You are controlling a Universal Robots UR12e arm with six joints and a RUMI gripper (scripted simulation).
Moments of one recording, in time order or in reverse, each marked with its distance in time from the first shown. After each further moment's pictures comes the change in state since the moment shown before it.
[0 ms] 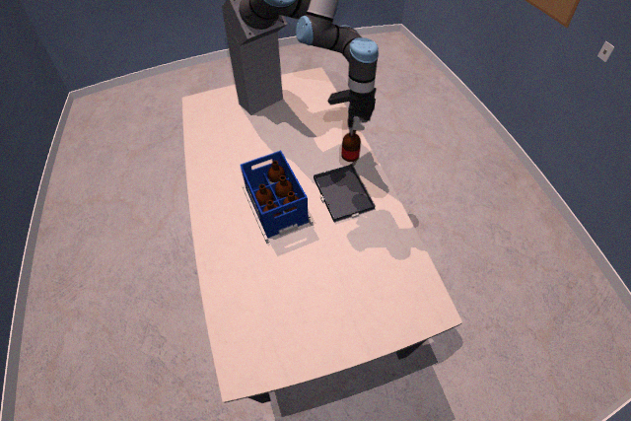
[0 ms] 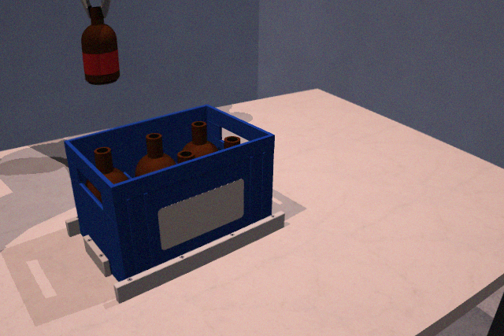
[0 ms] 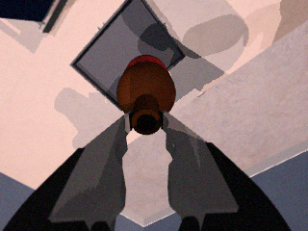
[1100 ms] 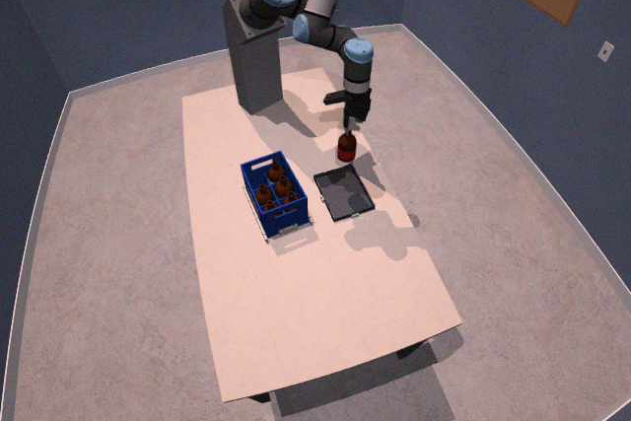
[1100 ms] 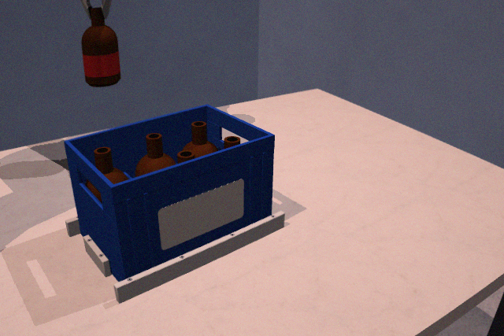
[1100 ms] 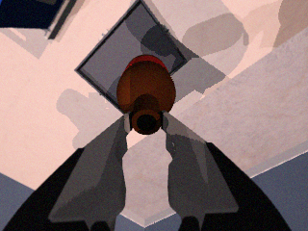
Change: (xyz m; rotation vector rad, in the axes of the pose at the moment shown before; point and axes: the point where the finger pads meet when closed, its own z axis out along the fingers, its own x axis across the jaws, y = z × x) arm -0.008 -0.015 0.000 0.000 0.000 0.000
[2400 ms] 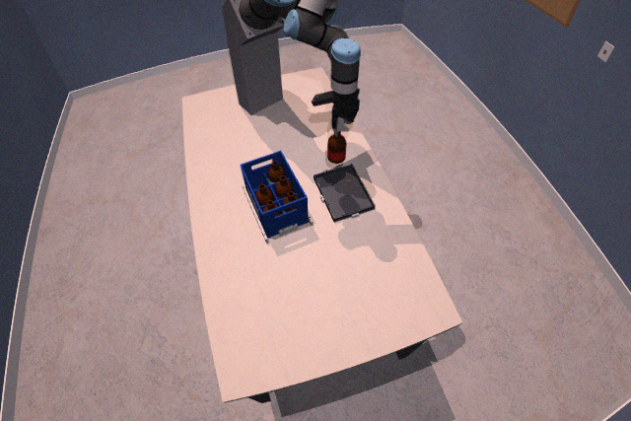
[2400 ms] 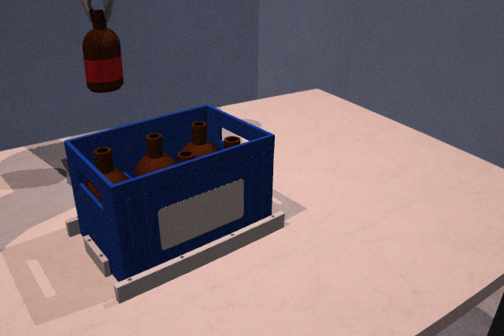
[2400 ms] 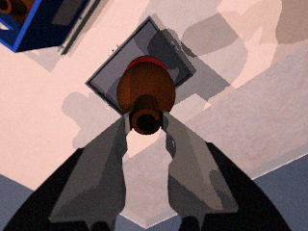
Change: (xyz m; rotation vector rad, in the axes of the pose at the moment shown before) arm -0.019 -0.037 0.000 0.000 0.000 0.000
